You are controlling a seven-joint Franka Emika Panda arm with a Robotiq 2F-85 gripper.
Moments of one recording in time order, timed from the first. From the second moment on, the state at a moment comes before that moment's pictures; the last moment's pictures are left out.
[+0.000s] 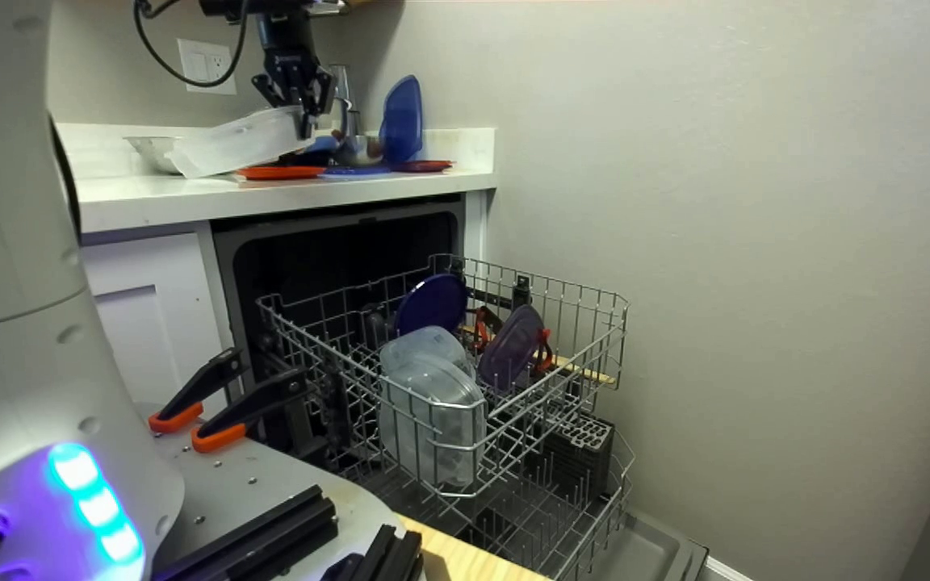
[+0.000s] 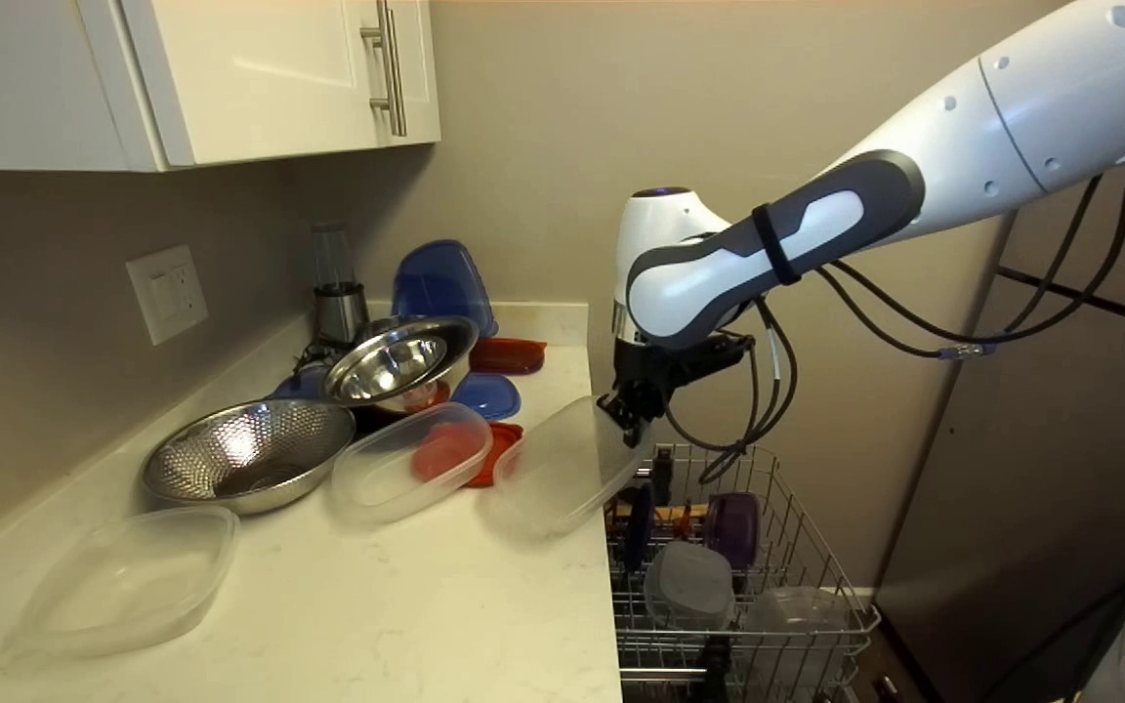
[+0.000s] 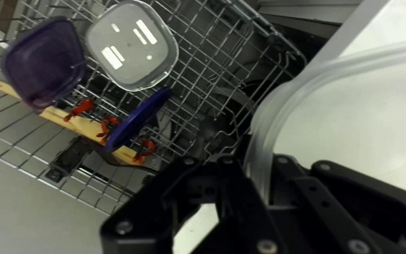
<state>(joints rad) 0.28 -0.04 0.23 -2.21 -0.06 2.25 0.21</state>
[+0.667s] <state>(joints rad) 0.19 -0.28 0.22 -2.21 -0.37 1.91 0.21</state>
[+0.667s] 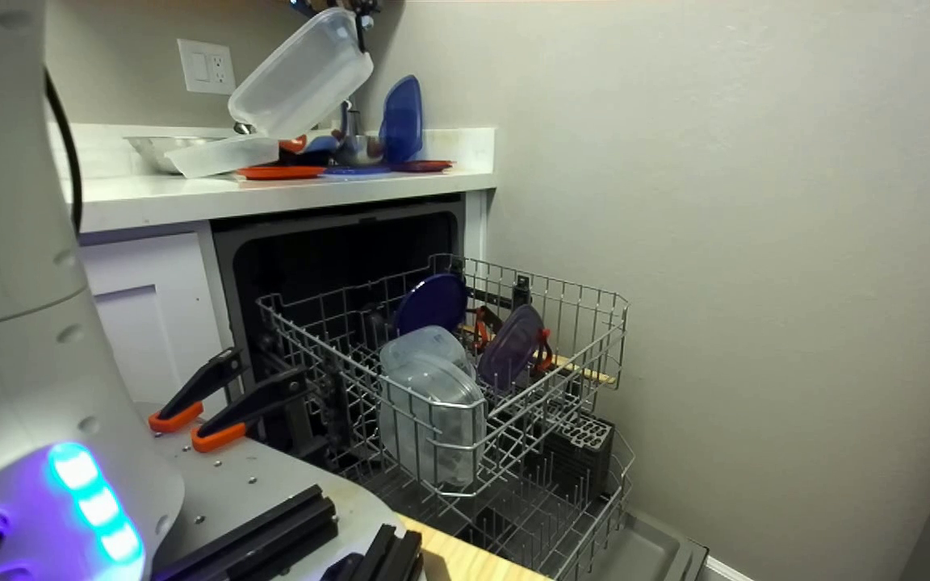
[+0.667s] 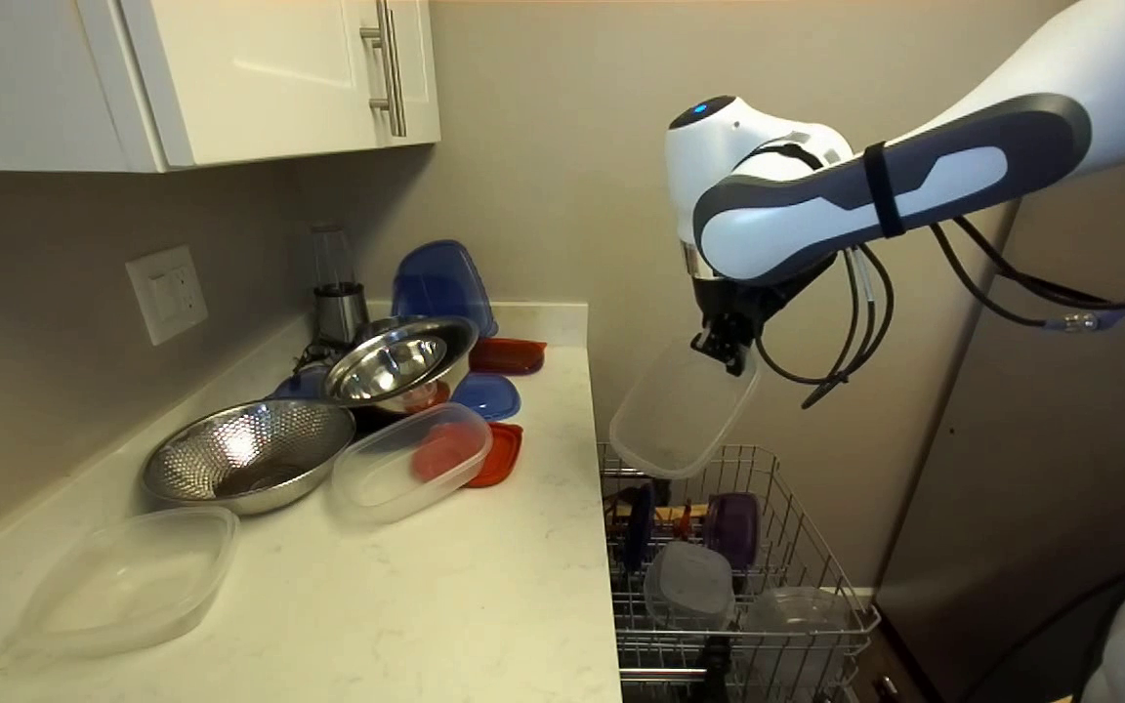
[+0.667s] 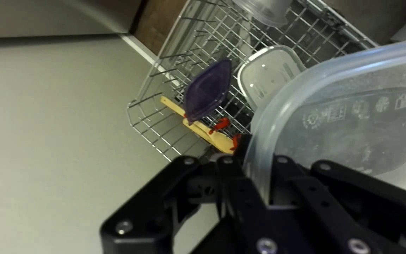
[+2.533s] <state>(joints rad) 0.20 0.22 0.20 -2.39 -1.41 2.24 1.21</state>
